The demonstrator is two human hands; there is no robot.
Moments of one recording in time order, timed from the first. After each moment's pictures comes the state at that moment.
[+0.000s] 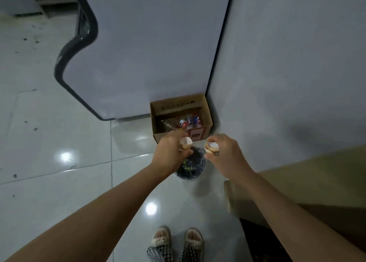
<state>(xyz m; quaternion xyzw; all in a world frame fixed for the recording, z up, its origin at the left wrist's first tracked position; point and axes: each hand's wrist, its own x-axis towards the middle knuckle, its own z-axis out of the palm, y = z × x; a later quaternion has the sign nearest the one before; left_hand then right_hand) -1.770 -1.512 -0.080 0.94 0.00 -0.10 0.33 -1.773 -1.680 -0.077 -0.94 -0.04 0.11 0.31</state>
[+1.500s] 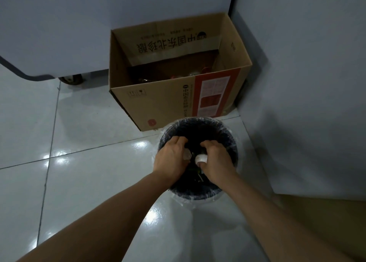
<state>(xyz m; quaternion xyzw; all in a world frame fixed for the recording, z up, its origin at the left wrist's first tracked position) -1.695 -1.521 -0.633 0.97 -0.03 -0.14 0.21 -1.699 -1.658 -0.639 -0.95 -0.01 0.18 0.27</state>
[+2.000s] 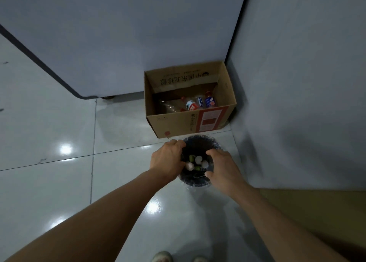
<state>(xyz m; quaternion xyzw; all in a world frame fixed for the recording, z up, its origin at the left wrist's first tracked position) -1.727 -1.491 -0.403 0.97 -0.03 -0.18 0.17 -1.739 -1.659 -0.405 -0.94 -0.02 0.25 0.22</state>
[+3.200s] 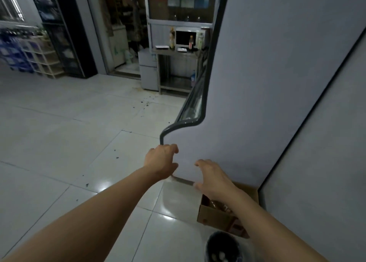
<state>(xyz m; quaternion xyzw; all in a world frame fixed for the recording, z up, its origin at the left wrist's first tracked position) -1.830 -1.308 0.124 0.98 0.17 0.04 0.11 -1.789 -1.480 0.128 -0.91 -0.35 0.14 0.18</state>
